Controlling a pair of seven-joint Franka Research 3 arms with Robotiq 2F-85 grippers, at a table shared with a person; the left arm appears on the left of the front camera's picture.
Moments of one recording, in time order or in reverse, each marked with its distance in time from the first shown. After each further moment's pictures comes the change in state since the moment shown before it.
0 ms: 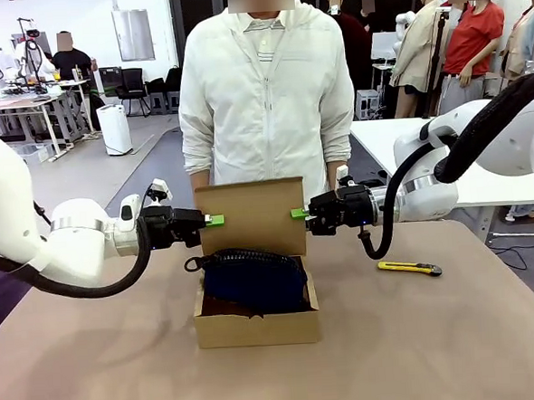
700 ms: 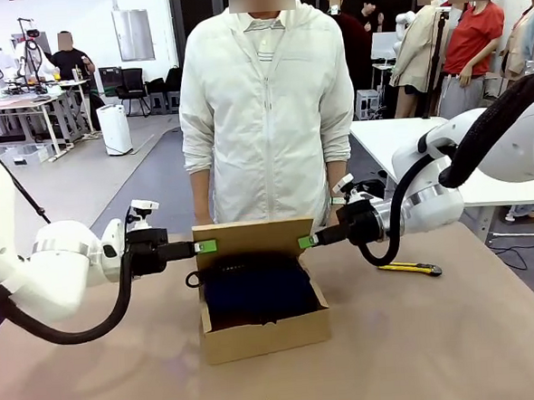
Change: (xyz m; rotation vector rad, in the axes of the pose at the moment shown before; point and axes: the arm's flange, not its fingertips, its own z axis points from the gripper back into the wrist) left arm -0.064 -0.025 0.007 -0.160 -0.002 -0.431; right arm -0.044 -0.010 -0.007 0.096 0.134 0.497
